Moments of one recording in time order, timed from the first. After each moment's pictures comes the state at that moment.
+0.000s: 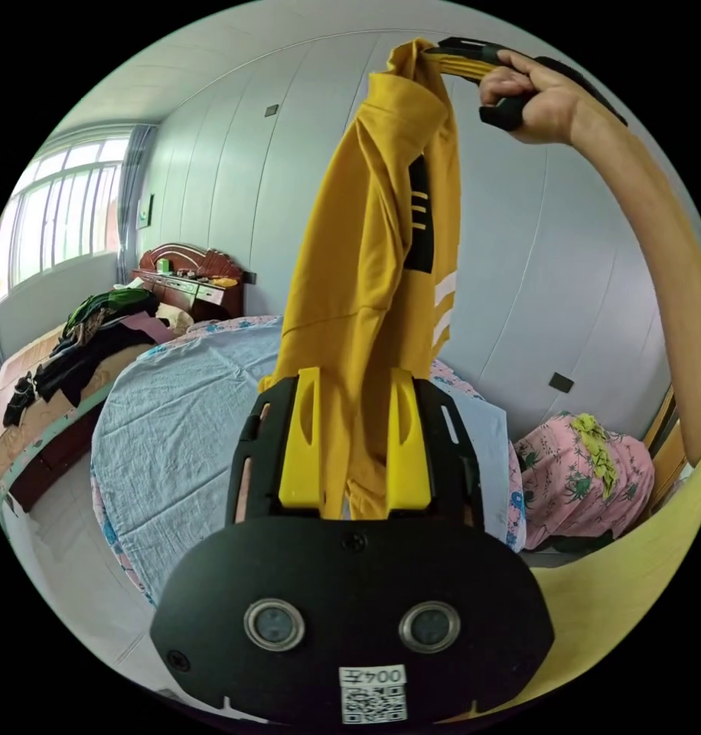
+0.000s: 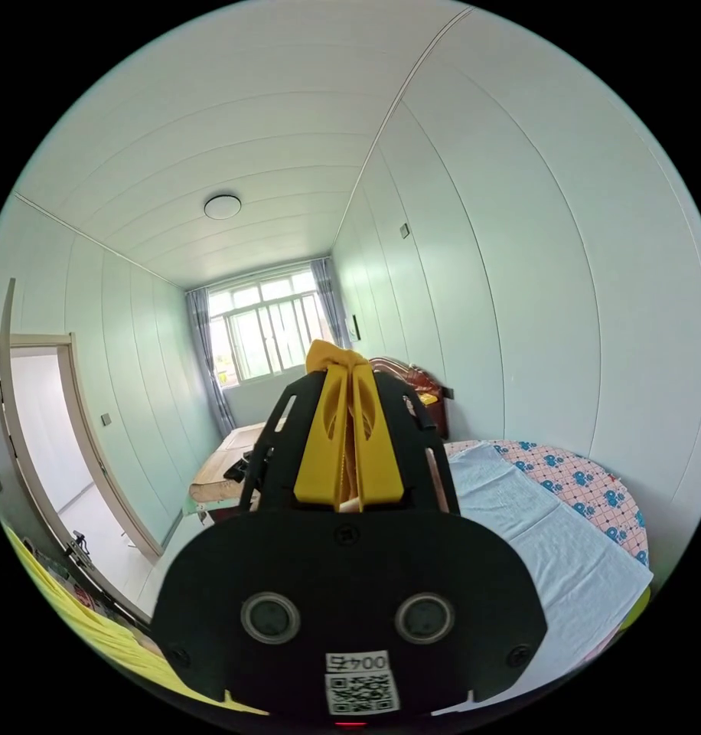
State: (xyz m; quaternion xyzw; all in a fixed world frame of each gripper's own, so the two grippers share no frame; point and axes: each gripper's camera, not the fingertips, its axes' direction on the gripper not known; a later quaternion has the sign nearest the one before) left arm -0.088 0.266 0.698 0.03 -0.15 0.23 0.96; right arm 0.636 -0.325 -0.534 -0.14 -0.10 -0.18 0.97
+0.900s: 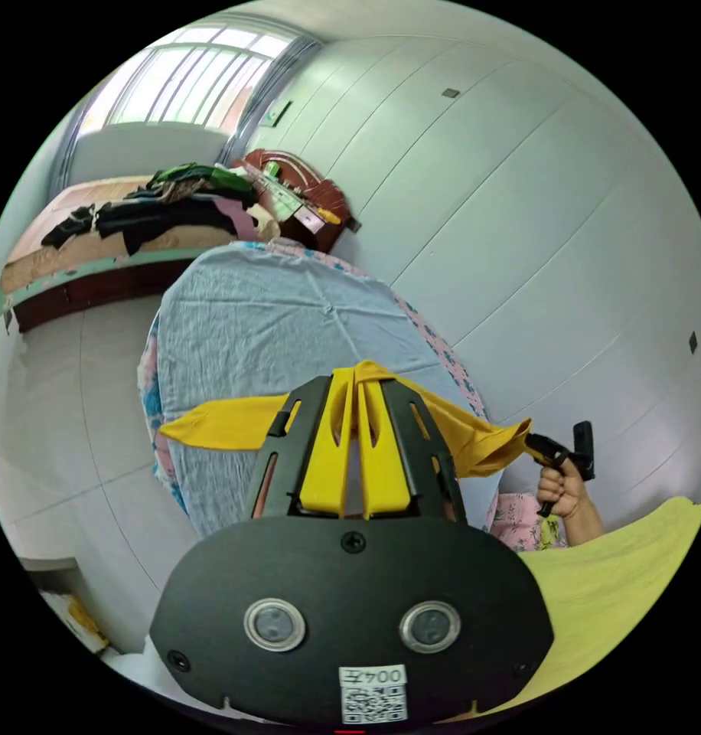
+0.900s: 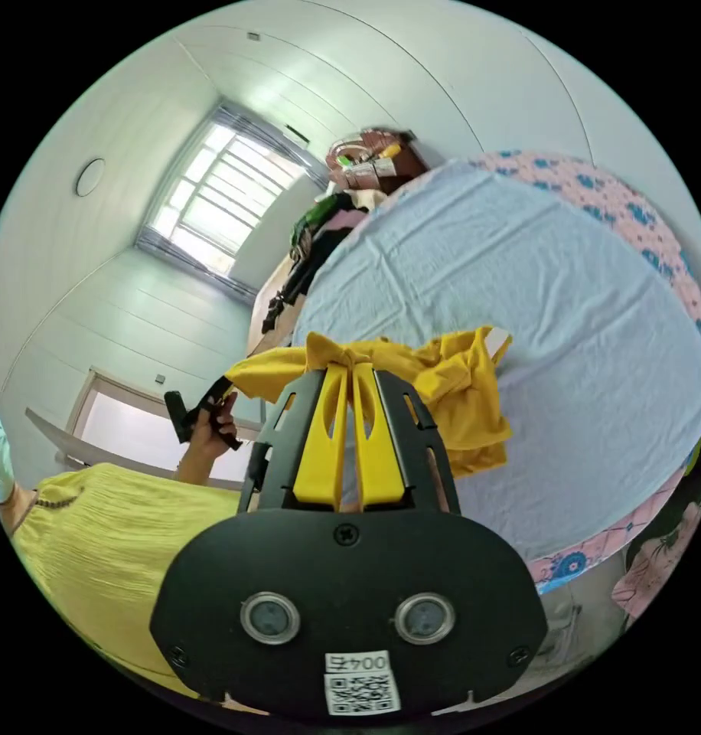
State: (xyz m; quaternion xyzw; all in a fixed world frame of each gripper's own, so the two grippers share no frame) left arm -0.296 0.220 0.607 0.01 -0.18 -0.03 0.98; right arm 0.967 -0.203 -0.409 -0.54 -0.07 0.04 0.84
